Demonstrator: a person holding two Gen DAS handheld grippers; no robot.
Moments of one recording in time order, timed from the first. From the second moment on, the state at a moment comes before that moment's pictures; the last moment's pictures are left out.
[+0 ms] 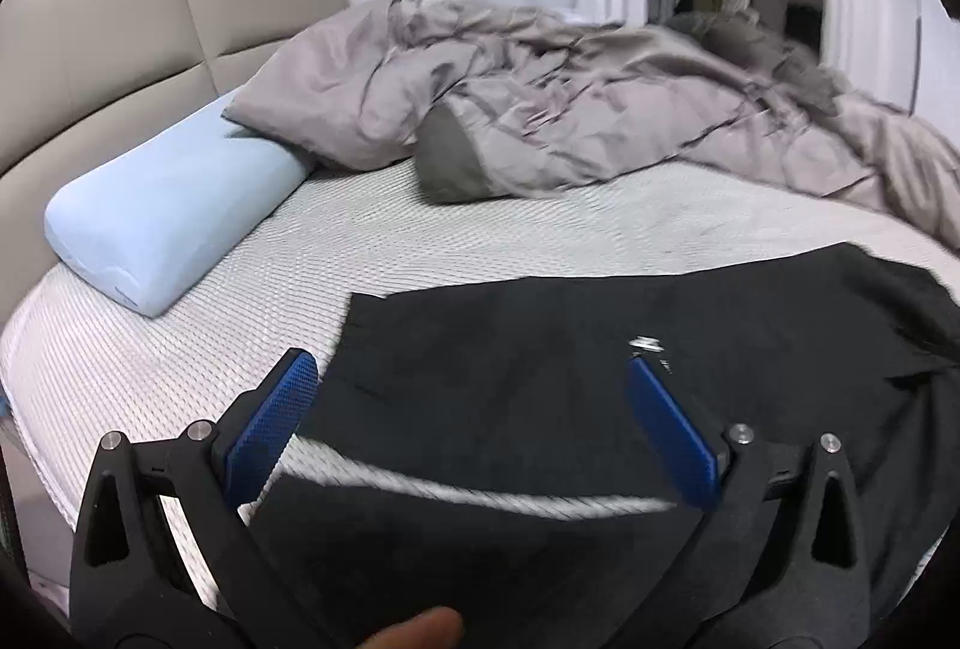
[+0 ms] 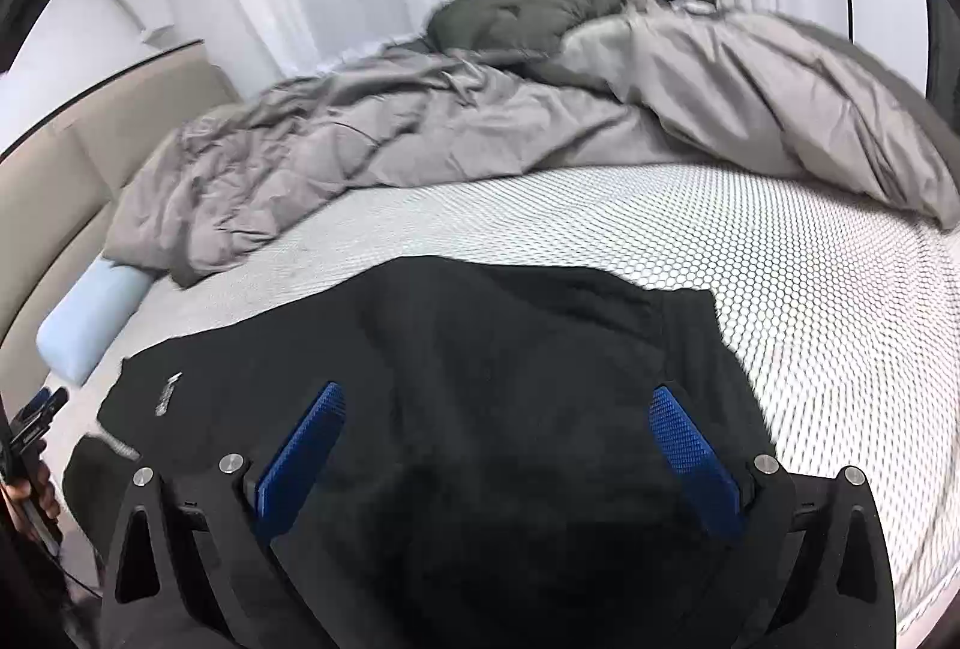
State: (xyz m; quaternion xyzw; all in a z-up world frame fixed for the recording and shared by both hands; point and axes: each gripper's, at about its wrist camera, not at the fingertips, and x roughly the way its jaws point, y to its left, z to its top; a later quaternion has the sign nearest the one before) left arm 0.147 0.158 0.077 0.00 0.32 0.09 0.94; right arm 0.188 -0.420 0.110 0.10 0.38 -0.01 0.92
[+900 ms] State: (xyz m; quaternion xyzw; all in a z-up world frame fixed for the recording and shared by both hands) left arm 0.330 0.290 -0.055 -0.14 0.48 0.09 0.86; right arm 0.292 -0.553 0.026 0.25 0.46 -0.12 0.85
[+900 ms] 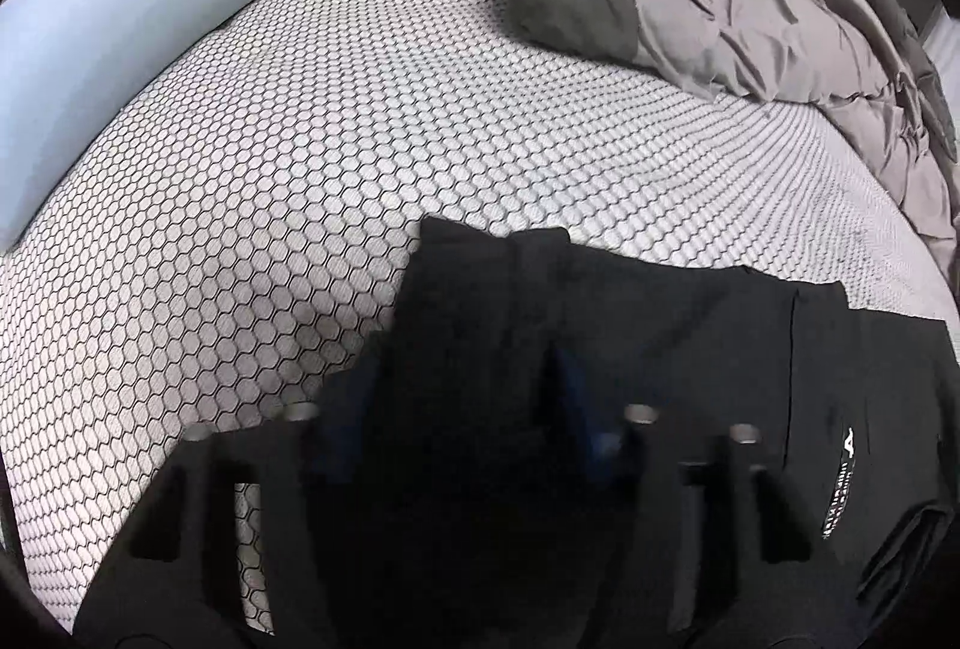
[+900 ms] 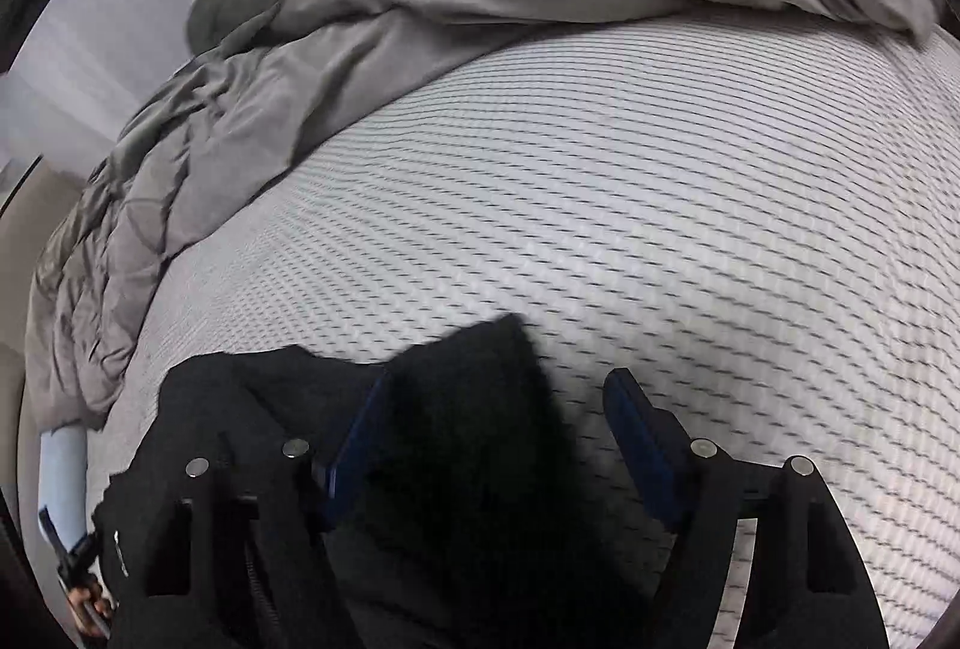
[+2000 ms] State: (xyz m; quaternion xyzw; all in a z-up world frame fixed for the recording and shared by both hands) left arm 0.298 0.268 0.031 -0.18 0.34 0.18 0.90; right arm 0.292 -0.490 0.109 0.13 0.36 -0.18 0.91
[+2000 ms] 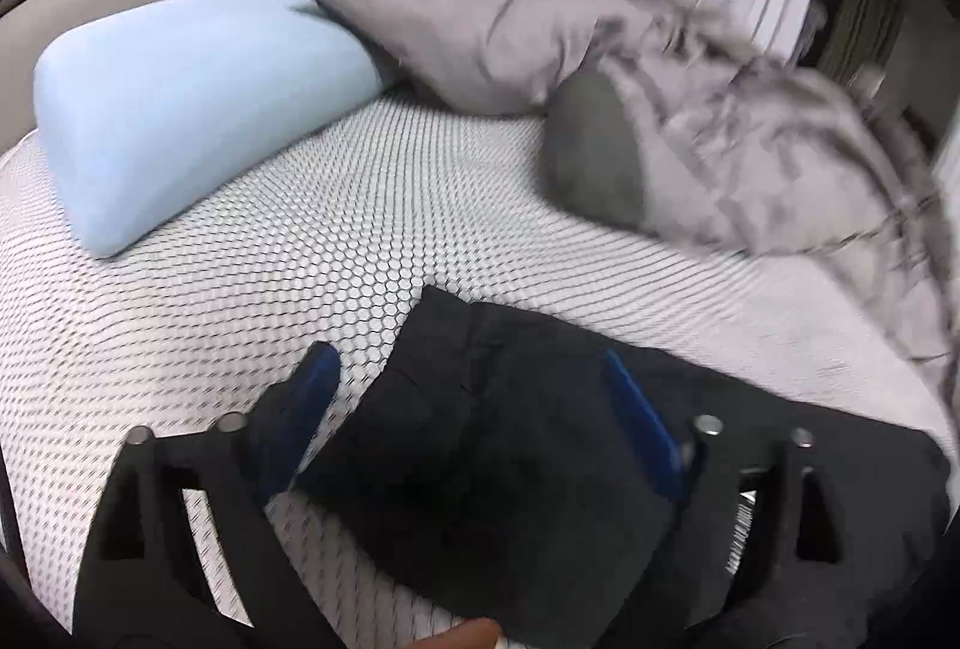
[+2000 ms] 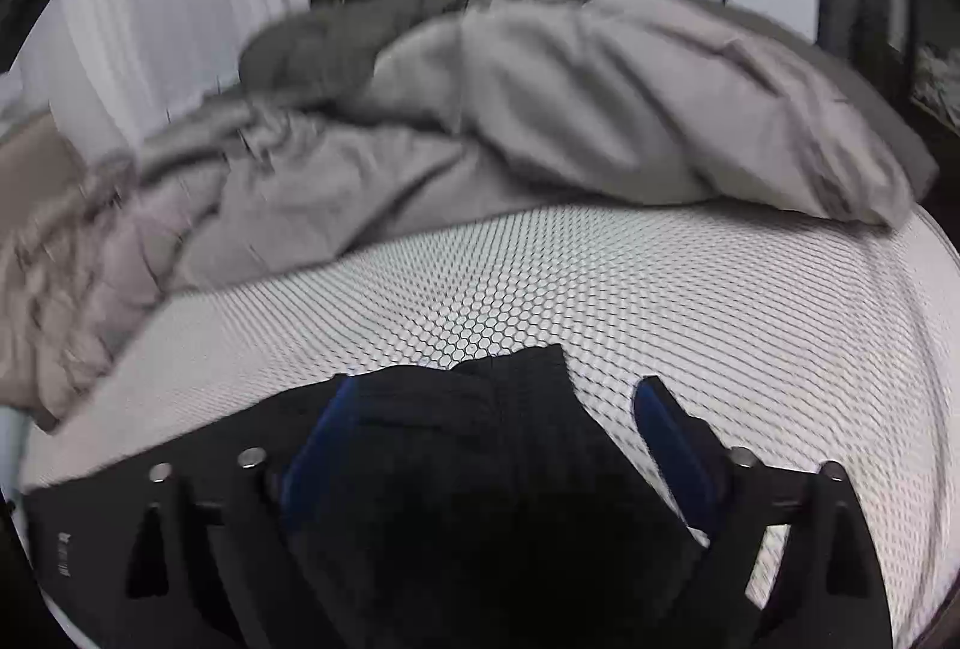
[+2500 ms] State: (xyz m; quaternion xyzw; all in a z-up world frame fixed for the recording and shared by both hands) left arm 0.070 0.267 0.010 -0.17 0.40 0.17 0.88; right arm 0.060 -0.467 0.098 0.19 0.32 -0.12 0.92
